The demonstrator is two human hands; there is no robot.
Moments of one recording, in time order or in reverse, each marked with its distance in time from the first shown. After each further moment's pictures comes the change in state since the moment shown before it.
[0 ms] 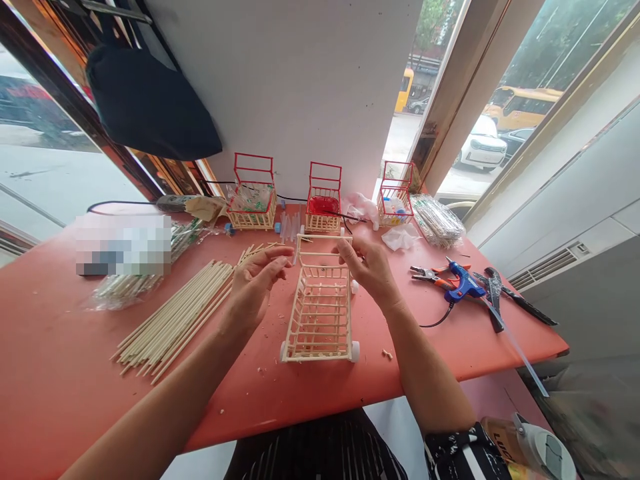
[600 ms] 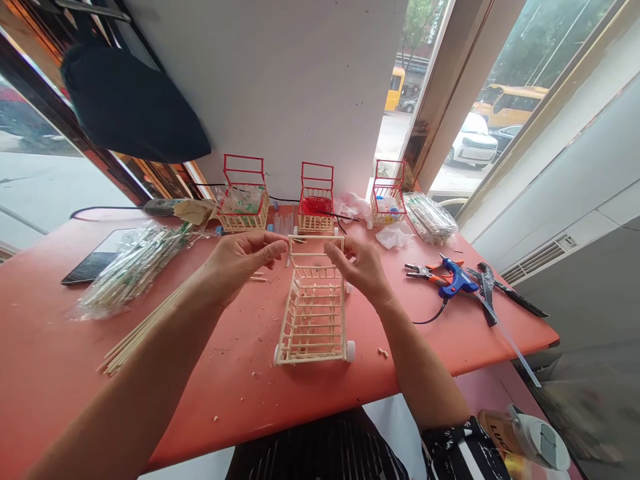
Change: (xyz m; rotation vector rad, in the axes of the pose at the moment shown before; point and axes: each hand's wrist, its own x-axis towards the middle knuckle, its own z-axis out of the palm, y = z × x) left_hand 0.030 0.049 -0.003 0.315 -0.241 -0.003; right_hand 0.000 -0.002 0.003 -0.012 -0.010 0.028
